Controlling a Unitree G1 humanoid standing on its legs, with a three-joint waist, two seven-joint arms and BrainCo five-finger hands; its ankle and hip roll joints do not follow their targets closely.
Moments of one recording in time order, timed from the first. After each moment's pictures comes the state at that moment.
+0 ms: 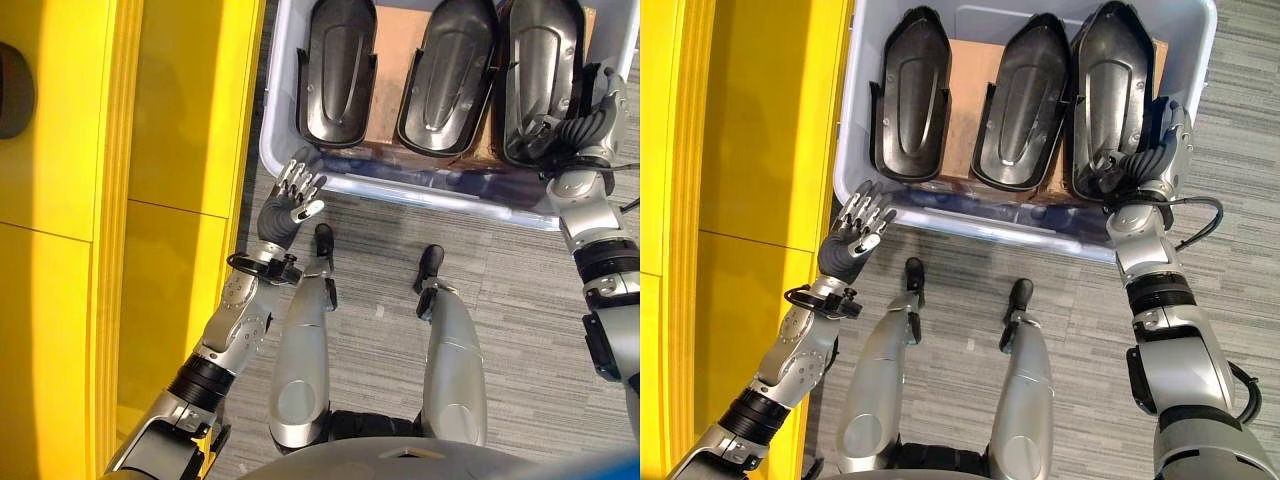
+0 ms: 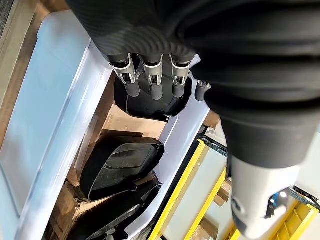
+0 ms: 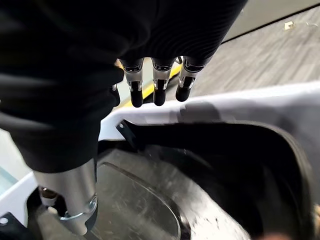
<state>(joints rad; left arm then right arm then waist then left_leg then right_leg) -0.21 0.41 -0.35 -0.02 -0.81 -0.30 -0.04 -0.85 -0.65 0.17 0.75 -0.03 0.09 -0.57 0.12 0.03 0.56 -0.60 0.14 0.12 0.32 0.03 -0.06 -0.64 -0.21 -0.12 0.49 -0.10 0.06</state>
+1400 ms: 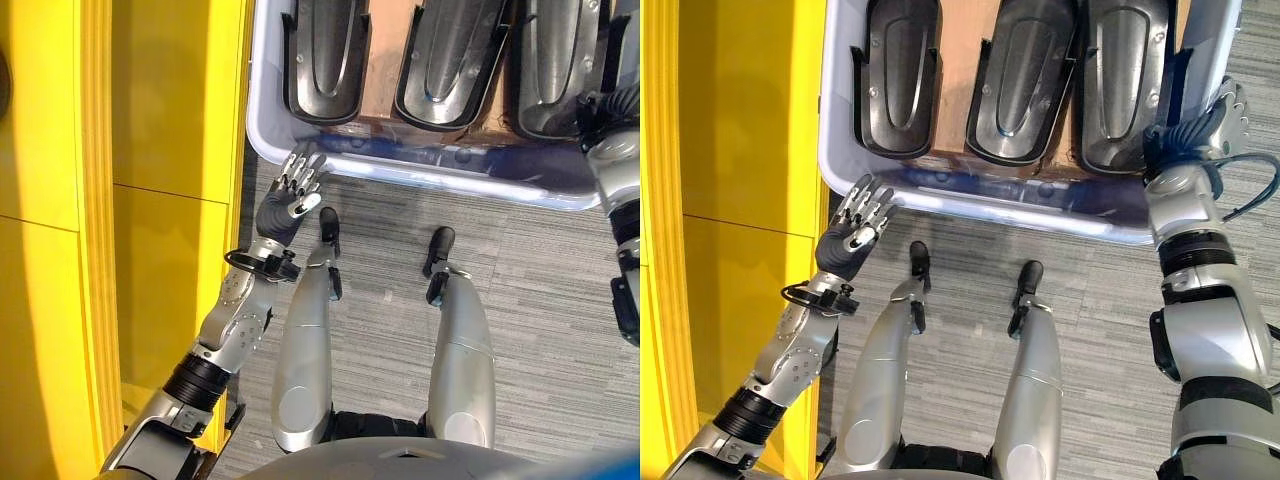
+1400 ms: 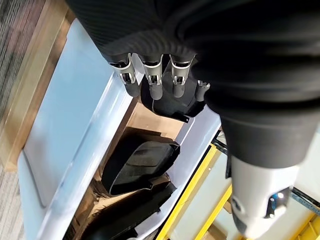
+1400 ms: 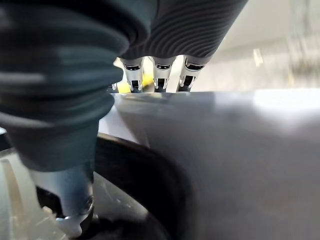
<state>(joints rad) -0.21 0.42 -0.37 -0.06 -0.89 -0.28 -0.04 -1.05 -0.74 0.28 0.91 -0.10 0.31 -0.68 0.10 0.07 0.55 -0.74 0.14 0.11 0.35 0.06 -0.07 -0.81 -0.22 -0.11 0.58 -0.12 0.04</state>
